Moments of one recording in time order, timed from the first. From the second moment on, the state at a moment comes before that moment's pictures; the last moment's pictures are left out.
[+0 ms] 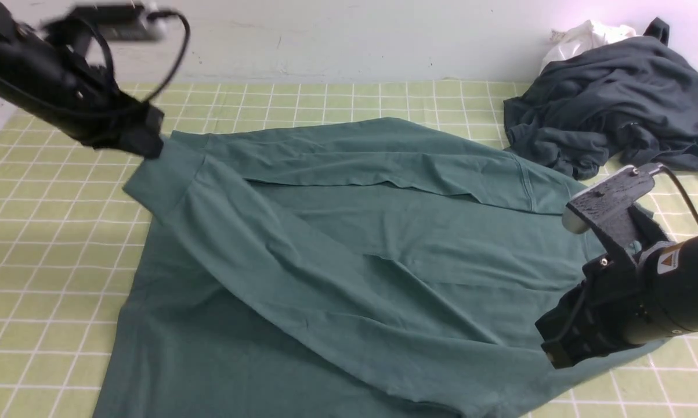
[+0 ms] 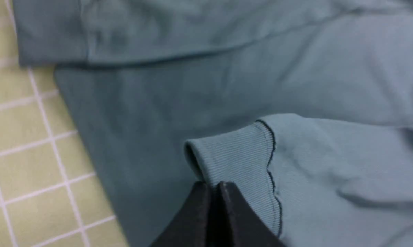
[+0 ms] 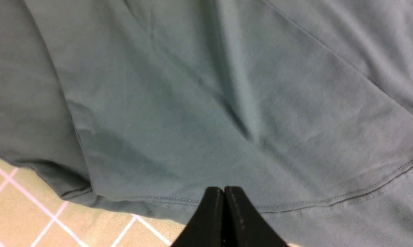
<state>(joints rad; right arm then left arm) 0.35 1.33 -0.80 0.33 0.74 -0.46 0.10 1.90 -1.60 -0.47 0.96 0.55</state>
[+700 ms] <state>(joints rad) 0.35 1.46 -0.80 0.38 0.71 -0.47 0.10 2.56 -2.30 -0.31 0.82 0.21</state>
